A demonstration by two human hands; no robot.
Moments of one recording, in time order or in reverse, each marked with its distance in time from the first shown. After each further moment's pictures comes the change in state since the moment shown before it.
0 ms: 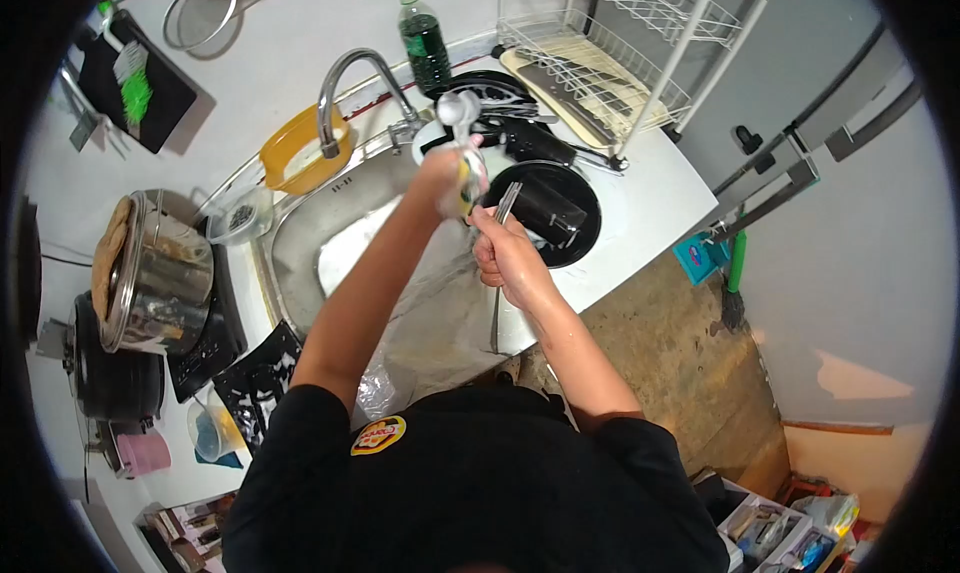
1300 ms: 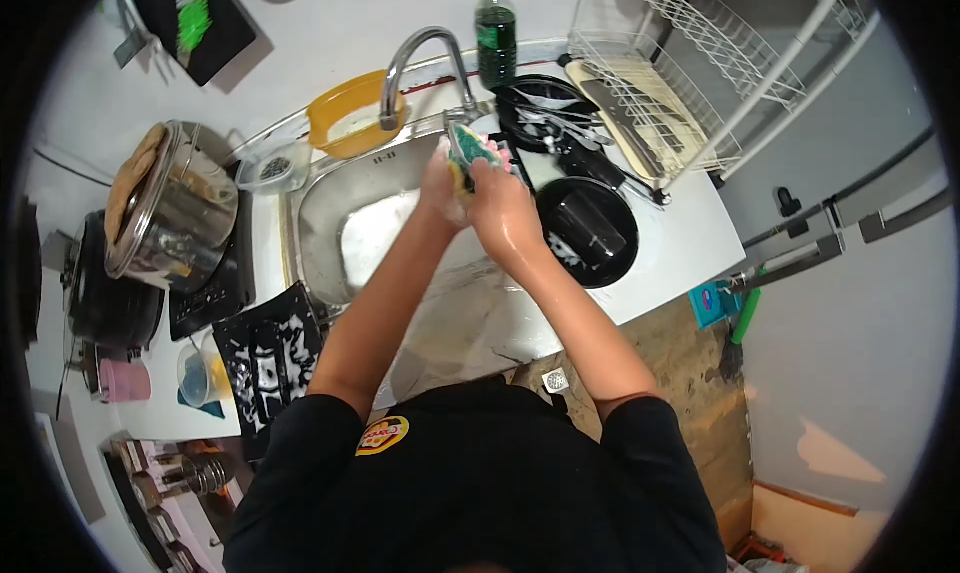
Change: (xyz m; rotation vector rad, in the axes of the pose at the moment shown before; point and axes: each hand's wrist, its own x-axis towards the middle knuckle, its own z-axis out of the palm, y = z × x) left_hand -0.036 0.010 -0.035 -0.669 -0.129 0.161; right_hand 0.062 -0.003 0.047 -1.351 0.111 -0.834
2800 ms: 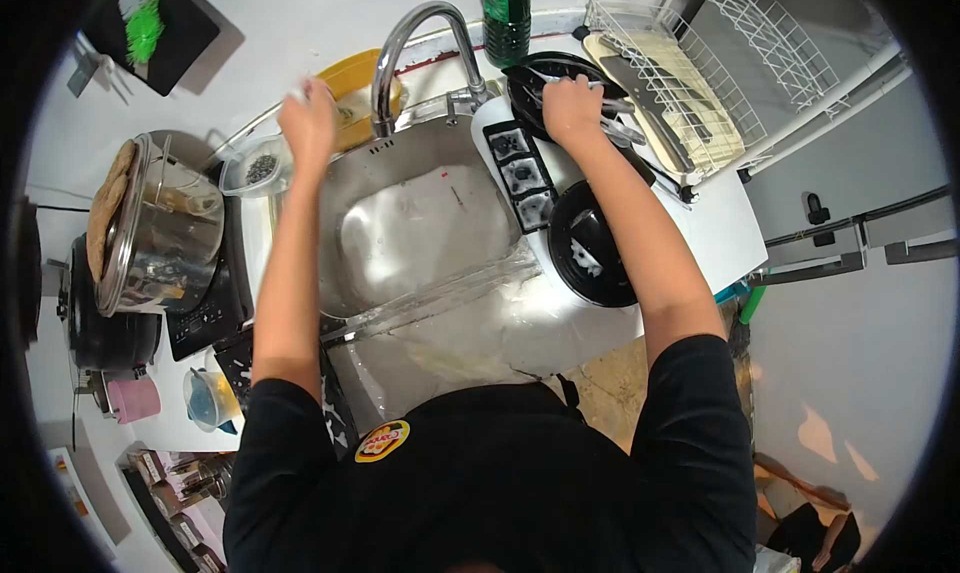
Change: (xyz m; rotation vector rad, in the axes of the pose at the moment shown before) left_hand 0.025 0.186 -0.040 1.819 0.947 1.002; right_hand 0.137 0.131 0.023 -0.930 -0.224 -0.011
